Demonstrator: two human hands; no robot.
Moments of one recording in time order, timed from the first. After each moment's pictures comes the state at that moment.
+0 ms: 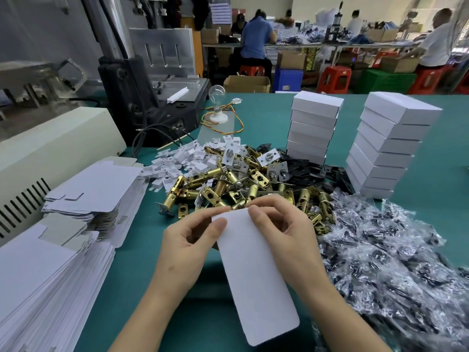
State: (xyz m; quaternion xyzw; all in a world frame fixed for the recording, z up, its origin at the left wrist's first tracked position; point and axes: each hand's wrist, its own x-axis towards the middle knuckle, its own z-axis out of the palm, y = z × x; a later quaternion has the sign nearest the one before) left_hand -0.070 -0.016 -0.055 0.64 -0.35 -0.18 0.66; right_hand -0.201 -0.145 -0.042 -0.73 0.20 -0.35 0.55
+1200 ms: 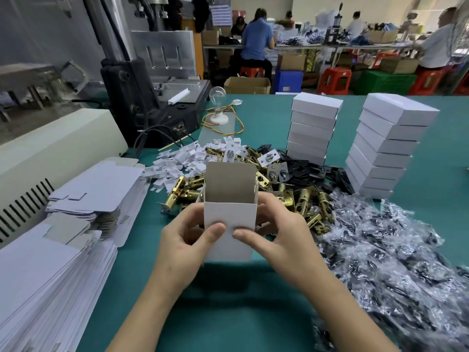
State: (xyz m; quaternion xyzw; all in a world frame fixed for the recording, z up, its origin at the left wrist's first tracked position) left_hand -0.058 -0.012 -0.066 0.59 -0.43 -0.15 0.67; right_hand -0.199 -0.157 -0.047 -0.83 0.10 -0.32 0.44
